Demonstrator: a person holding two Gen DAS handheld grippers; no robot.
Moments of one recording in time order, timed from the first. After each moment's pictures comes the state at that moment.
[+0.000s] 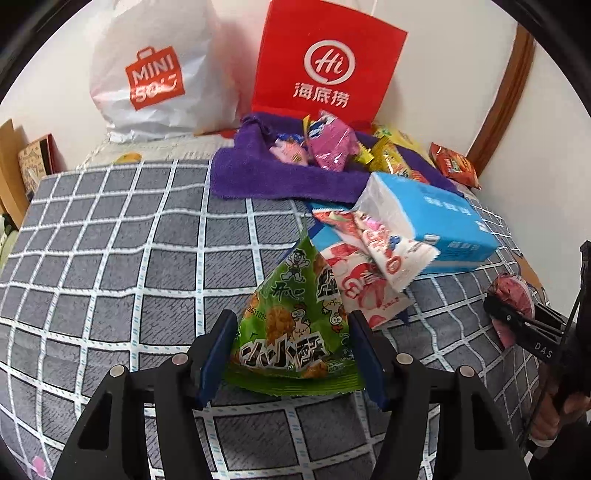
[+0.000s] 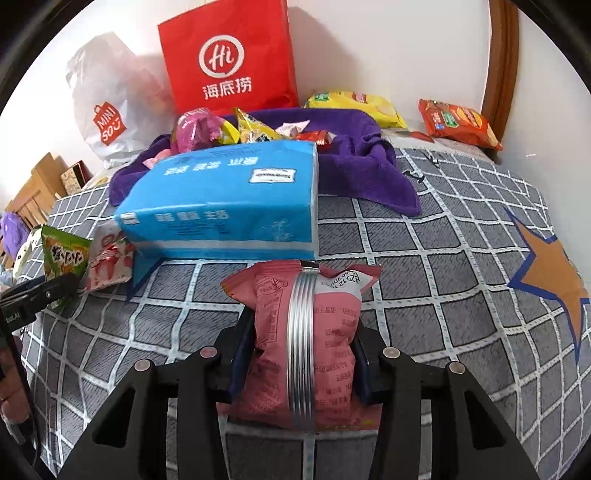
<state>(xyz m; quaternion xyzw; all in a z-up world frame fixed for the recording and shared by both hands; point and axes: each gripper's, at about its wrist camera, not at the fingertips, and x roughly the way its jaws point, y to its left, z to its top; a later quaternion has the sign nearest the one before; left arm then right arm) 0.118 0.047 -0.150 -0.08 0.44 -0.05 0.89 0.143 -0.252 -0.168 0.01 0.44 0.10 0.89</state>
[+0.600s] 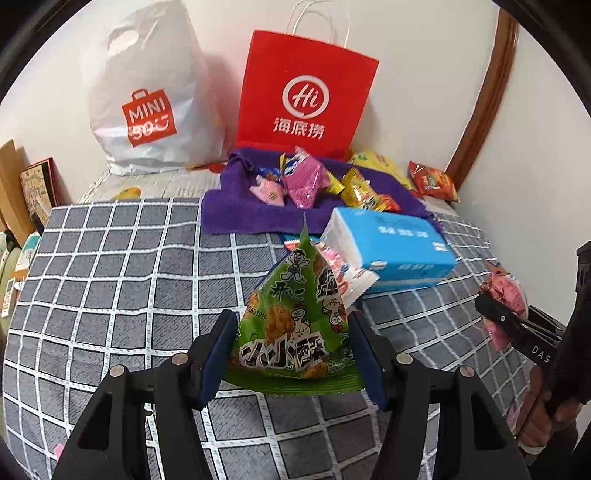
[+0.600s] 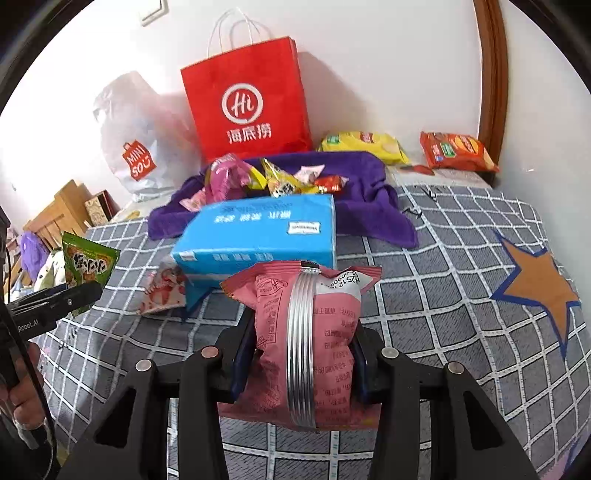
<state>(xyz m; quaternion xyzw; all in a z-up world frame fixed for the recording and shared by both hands) 0.095 0.036 -0.100 -0.08 0.41 -0.07 0.91 0.116 -0.254 -0.118 0.04 0.39 0.12 0.91</state>
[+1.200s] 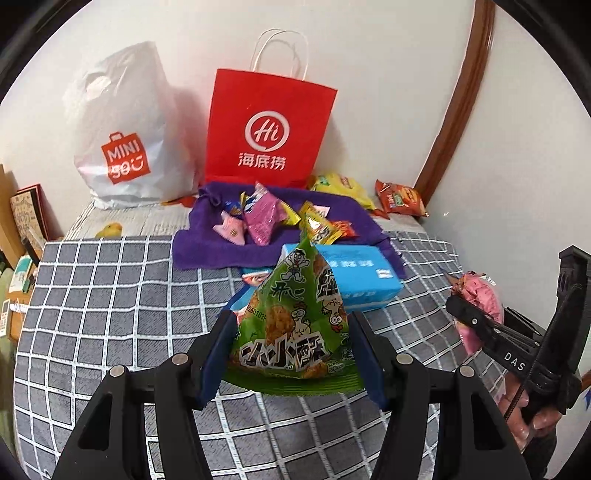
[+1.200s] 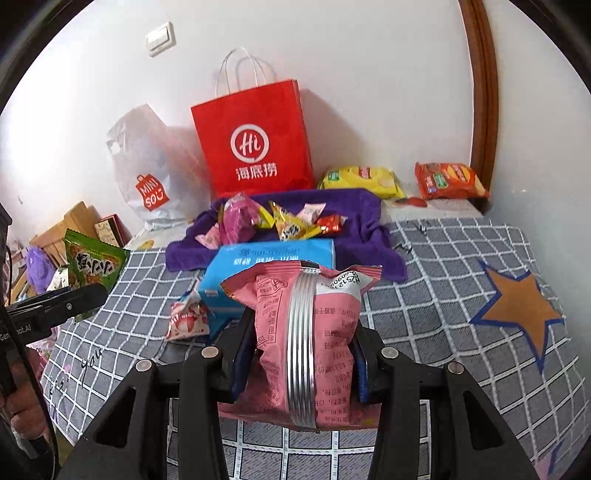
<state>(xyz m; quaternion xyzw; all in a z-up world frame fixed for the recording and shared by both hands) 0.085 0.009 -0.045 -0.08 0.38 -0.10 0.92 0.098 -0.264 -0.072 0.05 0.34 0.12 0.93</state>
